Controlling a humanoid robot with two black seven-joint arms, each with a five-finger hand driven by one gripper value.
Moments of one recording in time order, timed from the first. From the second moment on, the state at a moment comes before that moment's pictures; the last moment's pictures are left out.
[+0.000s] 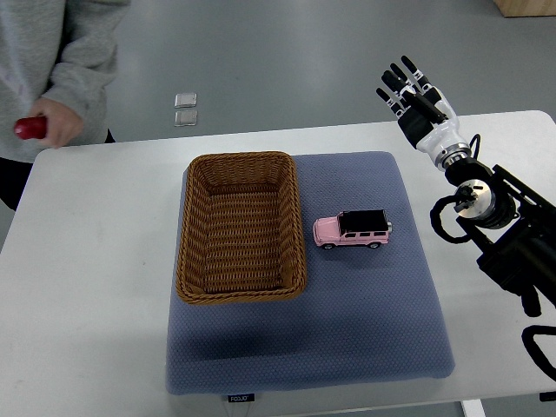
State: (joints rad) left arm -0.09 0.00 -0.08 -0.28 0.12 -0.03 -0.04; right arm 0.72 -0.14 0.99 0.67 -0.15 0.21 0.29
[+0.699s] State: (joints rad) left arm -0.10 0.00 -0.09 -0.28 0.12 -0.03 -0.04; right arm 0.96 -0.52 0.40 0.94 -0.95 0.39 0.21
